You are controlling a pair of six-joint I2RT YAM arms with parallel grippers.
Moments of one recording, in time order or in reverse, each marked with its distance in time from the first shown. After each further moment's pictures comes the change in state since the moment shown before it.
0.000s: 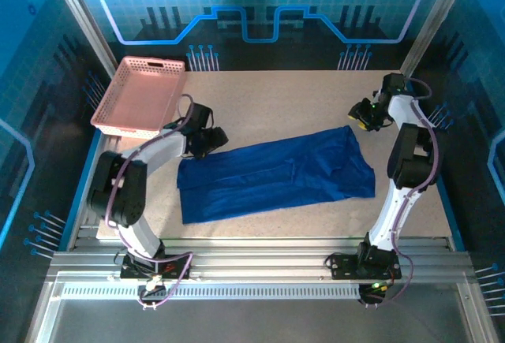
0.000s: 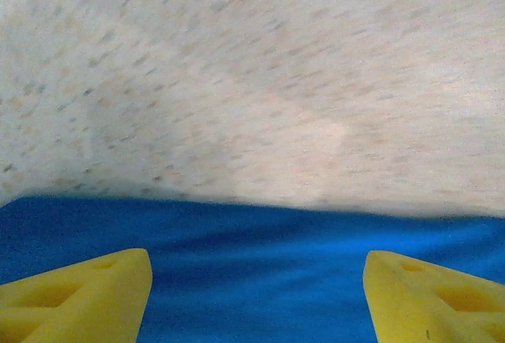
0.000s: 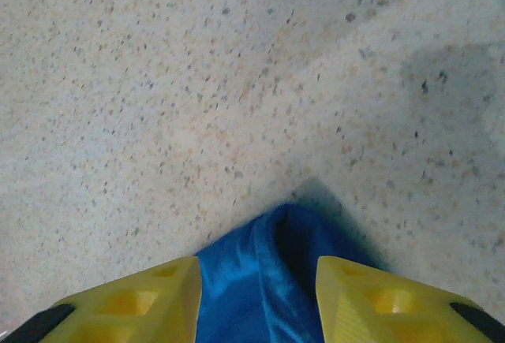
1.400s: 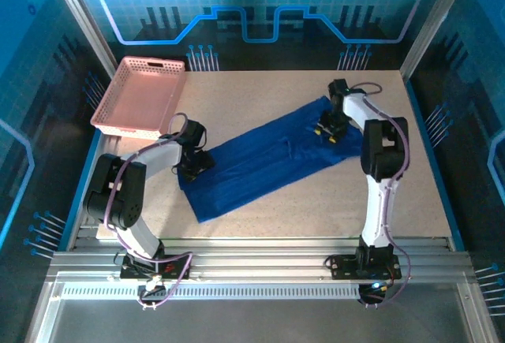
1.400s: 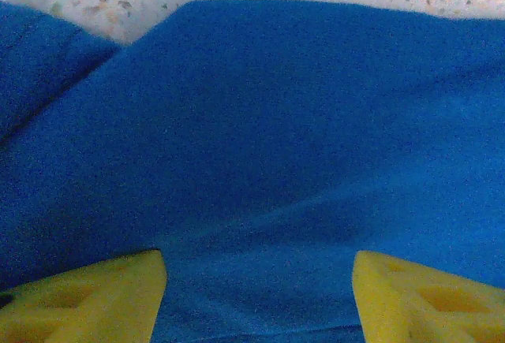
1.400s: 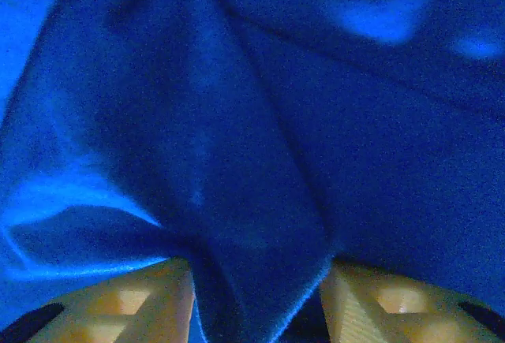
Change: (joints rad) left arm 0.041 0.003 -0.164 -0.144 -0.023 -0.029; right arm 0.304 0.218 0.186 -0.171 0.274 0.207
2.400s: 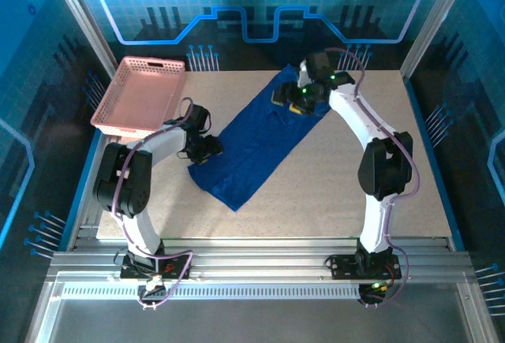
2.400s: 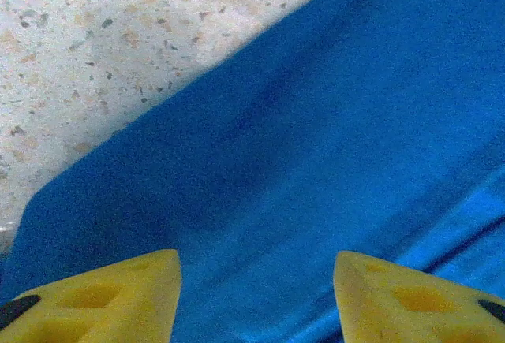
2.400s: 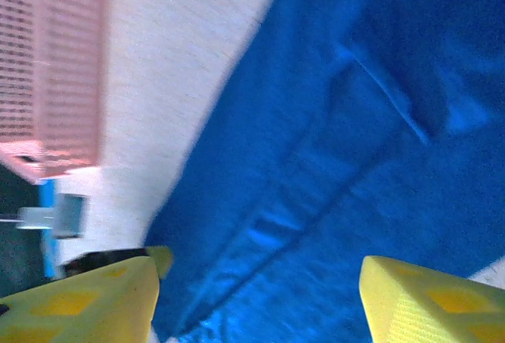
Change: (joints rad) left arm 0.006 0.132 0.198 0.010 0.118 0.132; right arm 0.222 -0.262 0.002 0.110 -0.293 -0.100
